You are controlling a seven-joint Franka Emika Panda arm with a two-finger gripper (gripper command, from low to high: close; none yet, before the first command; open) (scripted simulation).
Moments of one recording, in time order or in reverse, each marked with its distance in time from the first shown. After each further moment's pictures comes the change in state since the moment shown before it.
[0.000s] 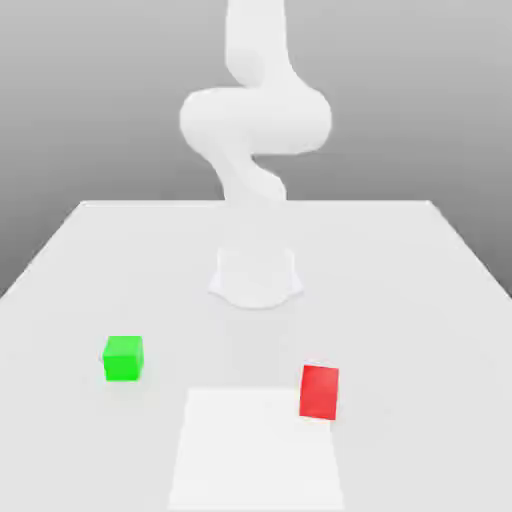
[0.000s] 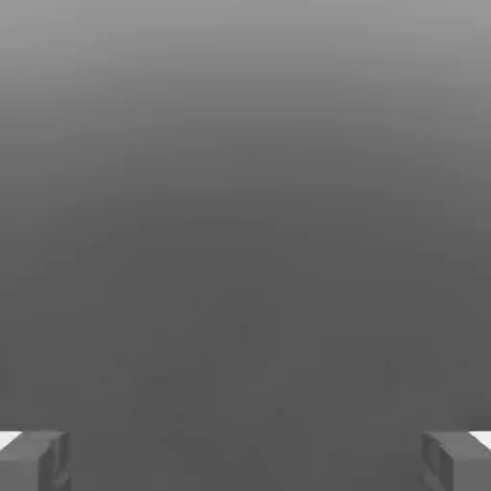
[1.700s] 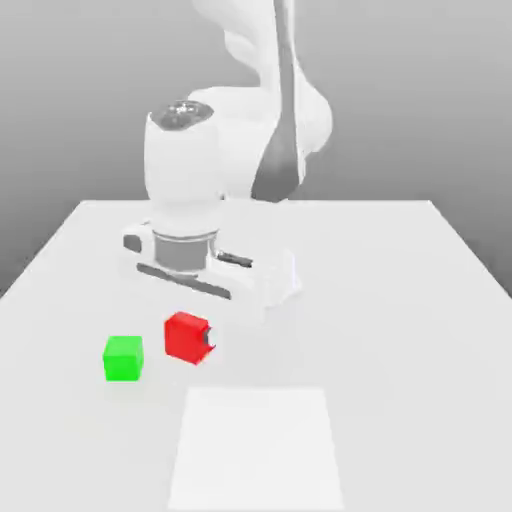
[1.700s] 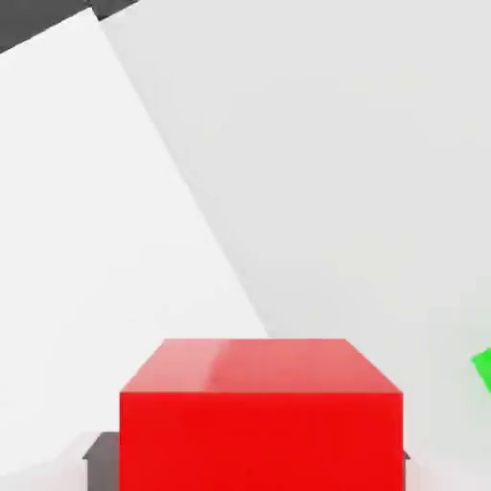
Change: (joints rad) arm -0.285 0.480 -0.205 -0.587 -0.162 0.353 0.237
